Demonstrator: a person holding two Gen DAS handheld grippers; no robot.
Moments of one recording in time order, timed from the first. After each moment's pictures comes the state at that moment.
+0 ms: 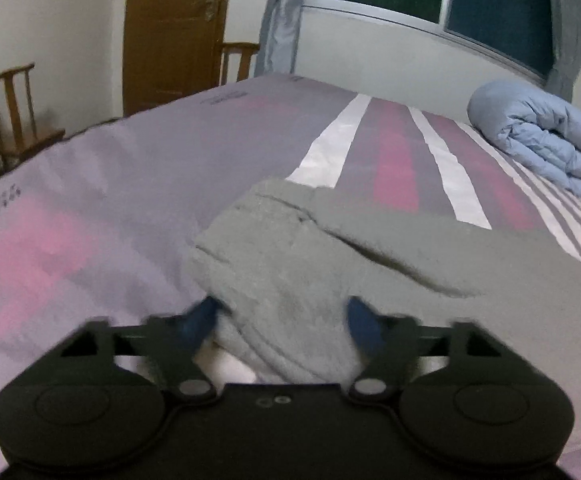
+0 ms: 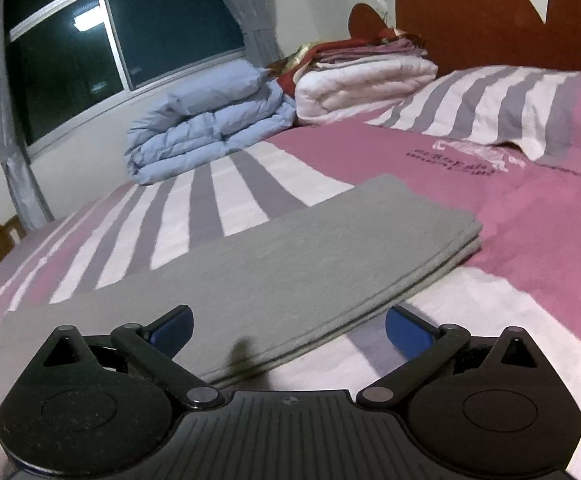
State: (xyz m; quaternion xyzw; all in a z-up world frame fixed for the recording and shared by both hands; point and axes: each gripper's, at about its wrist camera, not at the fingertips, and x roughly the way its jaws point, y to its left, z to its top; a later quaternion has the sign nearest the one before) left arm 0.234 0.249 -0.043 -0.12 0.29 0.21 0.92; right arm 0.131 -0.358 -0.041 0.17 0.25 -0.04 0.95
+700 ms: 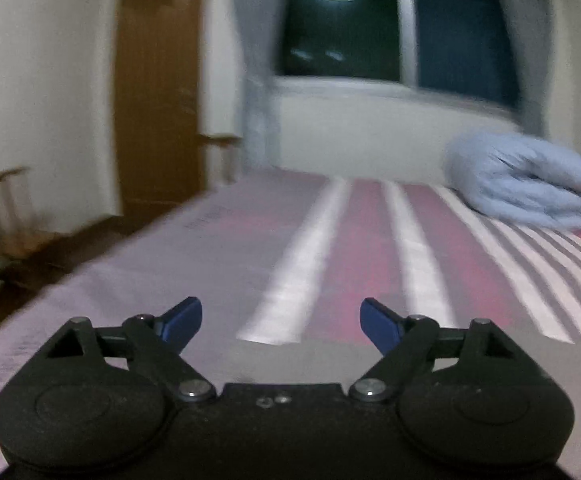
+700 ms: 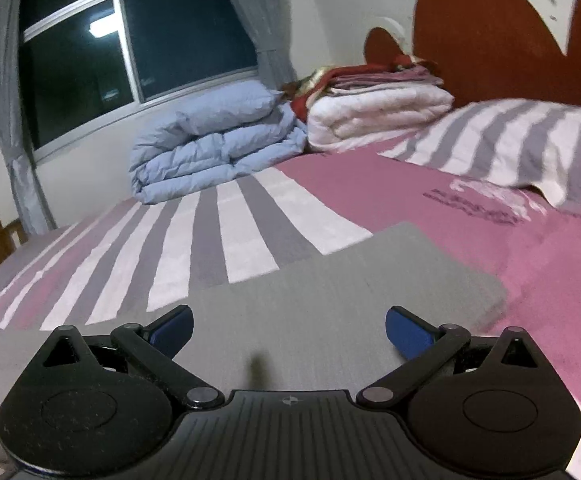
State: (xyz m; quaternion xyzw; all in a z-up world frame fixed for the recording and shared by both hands) left arm 0.266 0.198 0.043 -0.03 0.21 0.19 0.96; right arm 0.174 -0.362 -0.027 0.14 0.22 -0.03 0.96
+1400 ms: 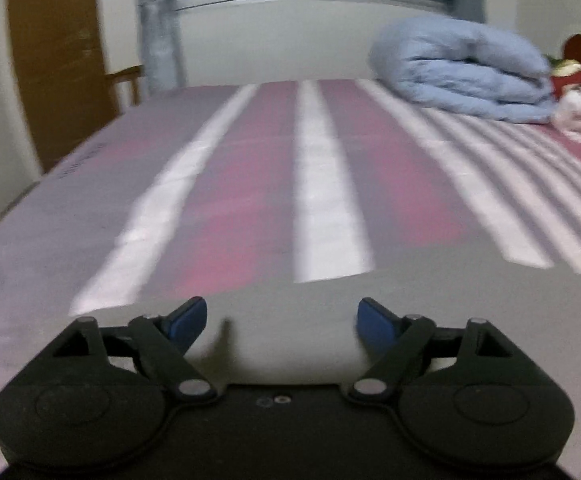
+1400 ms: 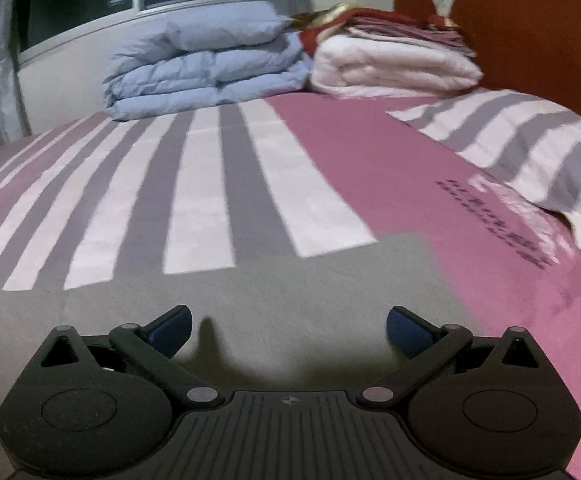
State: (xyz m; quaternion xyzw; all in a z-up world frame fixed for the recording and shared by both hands) left arm 0.383 0.128 -0.018 0.00 0.34 0.10 0.94; right arm 0.284 -0.379 -0.038 0.05 0.34 -0.03 0.94
